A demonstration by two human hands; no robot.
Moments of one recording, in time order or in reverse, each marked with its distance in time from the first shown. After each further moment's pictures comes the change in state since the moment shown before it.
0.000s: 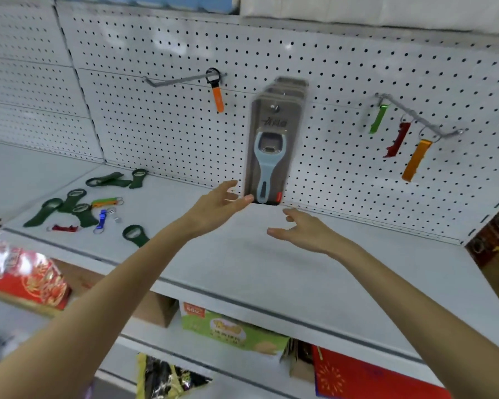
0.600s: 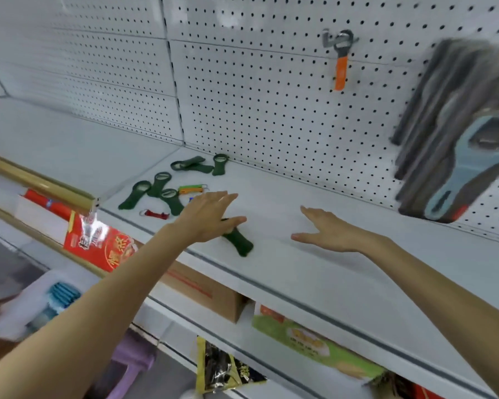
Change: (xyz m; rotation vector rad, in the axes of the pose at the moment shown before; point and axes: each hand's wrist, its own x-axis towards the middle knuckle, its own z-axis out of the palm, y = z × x) left_hand 0.001 -0.191 -0.158 0.941 0.025 0.031; right_hand 0.122 -0.097 0.120 -0.333 -0.254 -0.185
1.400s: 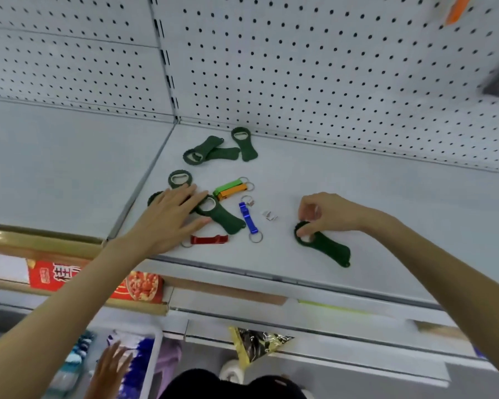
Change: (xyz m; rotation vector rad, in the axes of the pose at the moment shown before) left_hand 0.046 -0.263 0.050 -0.074 -0.138 0.291; right_hand 0.140 -0.125 0.045 0.245 -0.047 0.177
